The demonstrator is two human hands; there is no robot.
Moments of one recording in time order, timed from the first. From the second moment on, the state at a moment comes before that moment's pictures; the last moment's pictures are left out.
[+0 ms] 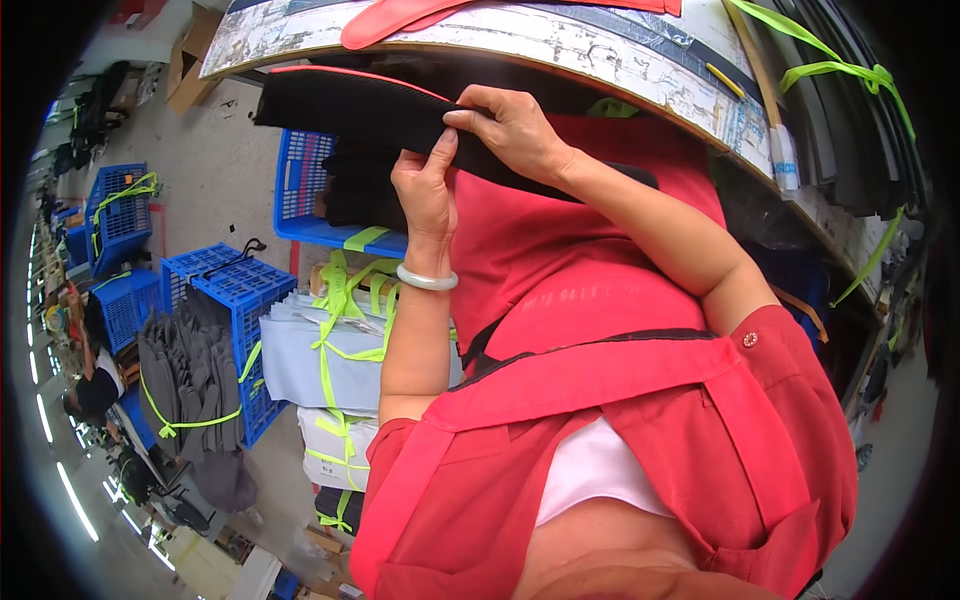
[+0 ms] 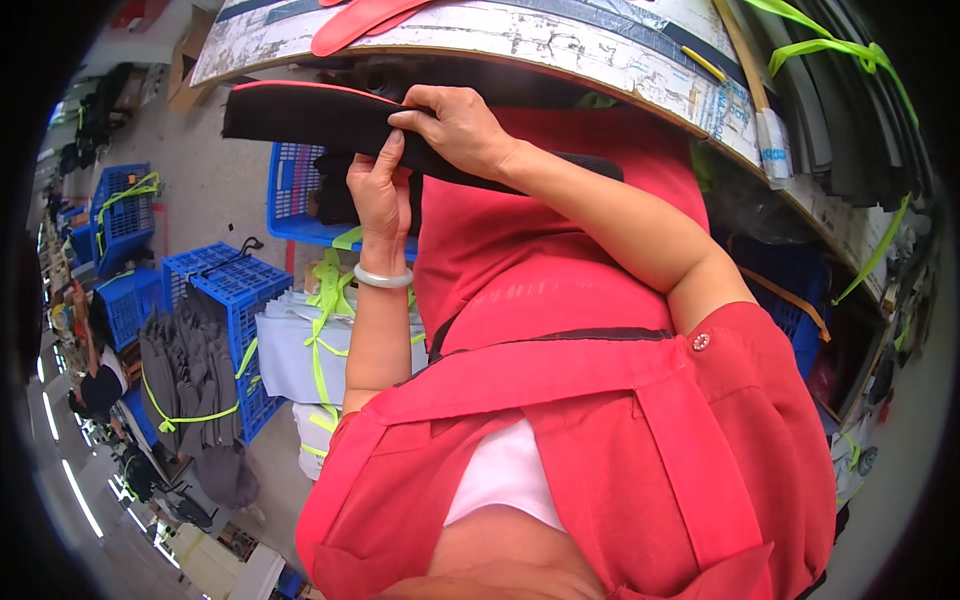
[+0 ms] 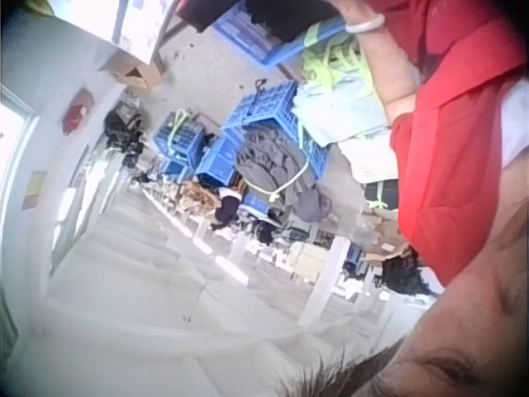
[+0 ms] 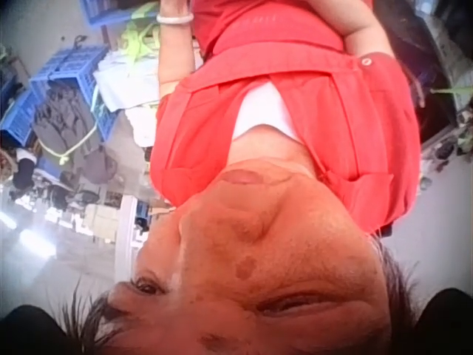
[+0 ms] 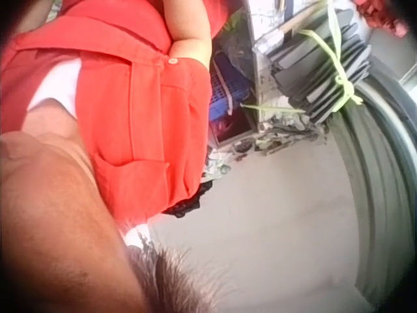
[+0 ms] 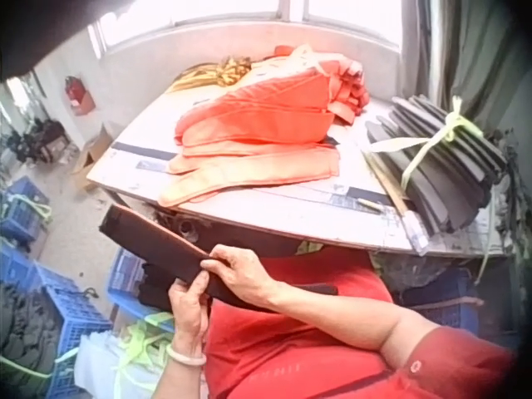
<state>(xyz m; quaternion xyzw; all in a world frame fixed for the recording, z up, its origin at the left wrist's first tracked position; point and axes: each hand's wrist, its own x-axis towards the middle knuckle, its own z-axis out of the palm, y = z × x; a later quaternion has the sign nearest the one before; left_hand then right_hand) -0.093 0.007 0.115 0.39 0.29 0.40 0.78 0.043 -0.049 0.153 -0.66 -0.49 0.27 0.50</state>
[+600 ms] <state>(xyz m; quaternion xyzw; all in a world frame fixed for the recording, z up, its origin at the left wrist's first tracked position) -0.108 0.007 0.113 0.32 0.29 0.41 0.80 0.047 -0.058 0.151 -0.68 -0.51 0.28 0.43</state>
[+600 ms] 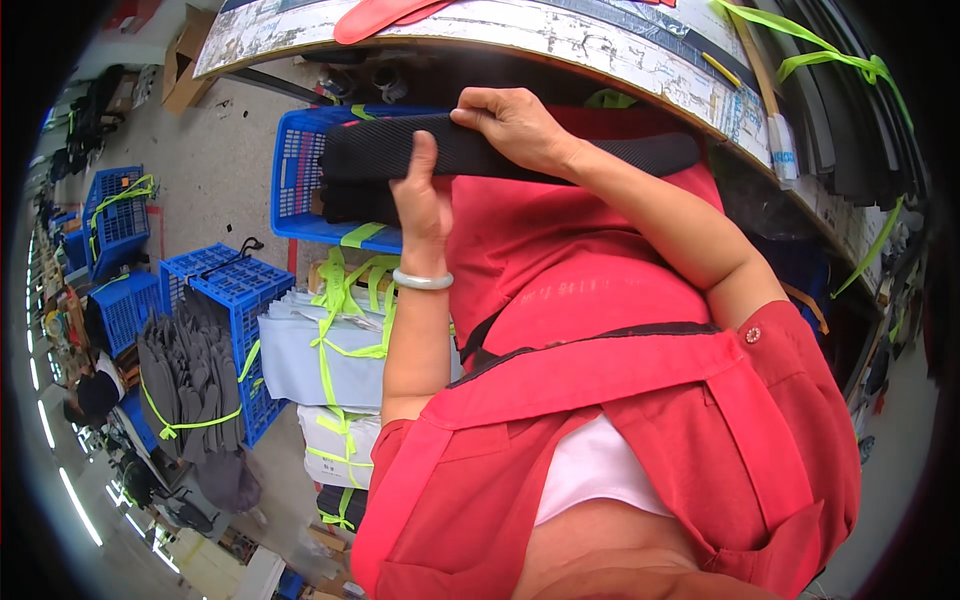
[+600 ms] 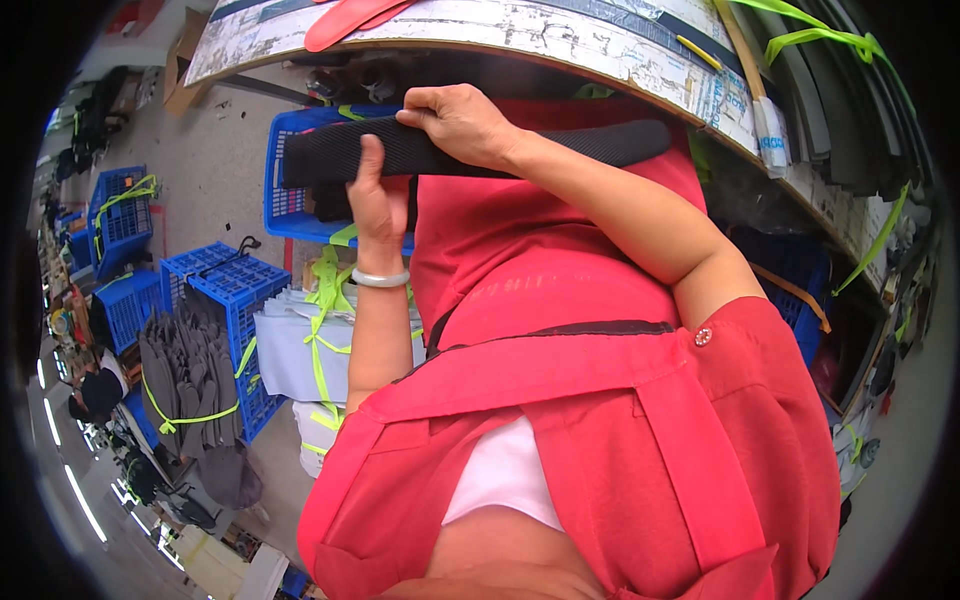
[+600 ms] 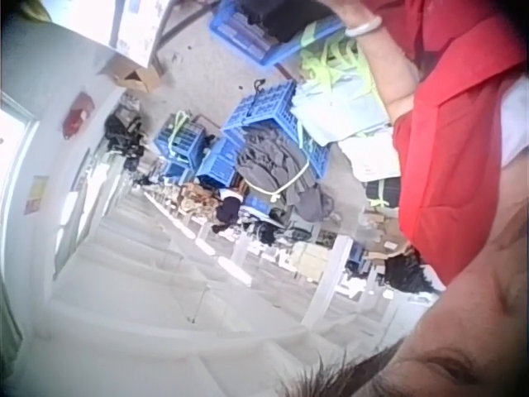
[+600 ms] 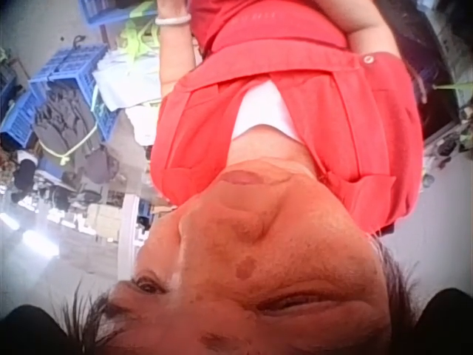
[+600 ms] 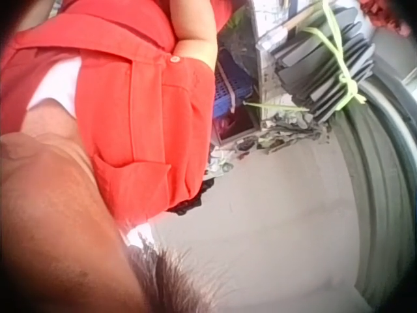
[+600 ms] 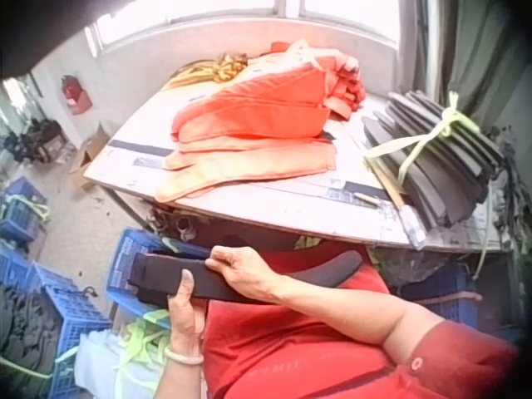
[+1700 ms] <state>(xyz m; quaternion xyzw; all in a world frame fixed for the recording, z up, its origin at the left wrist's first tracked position) -0.164 0.022 0.113 0.50 0.33 0.27 0.76 0.039 -0.049 0.182 -0.57 -0.70 -0.09 0.43</state>
